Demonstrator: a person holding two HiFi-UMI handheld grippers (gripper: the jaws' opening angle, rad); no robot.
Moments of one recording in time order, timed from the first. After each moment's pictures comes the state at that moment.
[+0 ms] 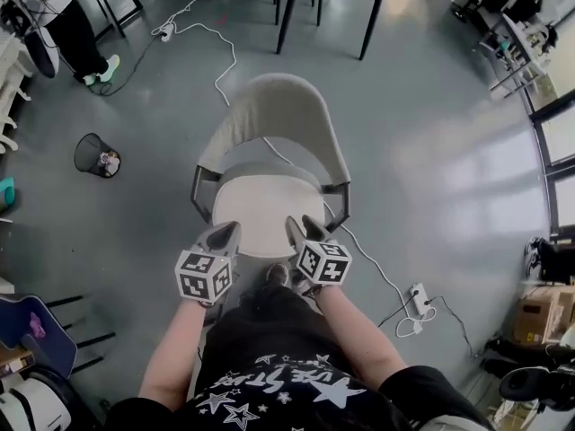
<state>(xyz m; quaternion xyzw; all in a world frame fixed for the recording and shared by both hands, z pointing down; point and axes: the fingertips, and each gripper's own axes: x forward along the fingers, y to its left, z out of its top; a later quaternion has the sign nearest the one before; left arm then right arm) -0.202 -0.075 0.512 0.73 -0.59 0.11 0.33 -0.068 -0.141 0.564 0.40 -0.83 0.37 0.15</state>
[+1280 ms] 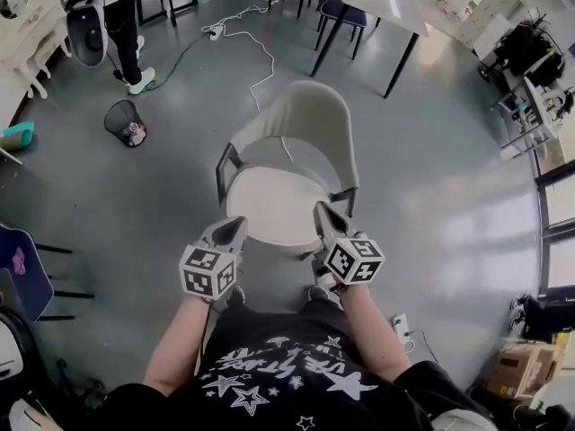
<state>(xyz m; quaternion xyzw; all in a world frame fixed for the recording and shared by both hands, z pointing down) -0.190 0.014 0.454 0.70 -0.66 0.03 0.28 -0.062 -0.103 0.426 0.27 -0.93 0.24 0.09</state>
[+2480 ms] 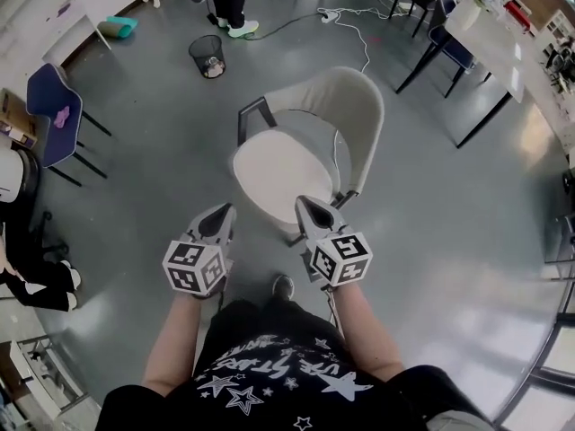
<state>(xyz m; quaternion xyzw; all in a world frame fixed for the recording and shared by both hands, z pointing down) -0.042 0.038 0.427 0.44 -0.86 -0.03 0.26 0.012 -0.101 0.427 -0.07 -0.97 0.18 0.15</state>
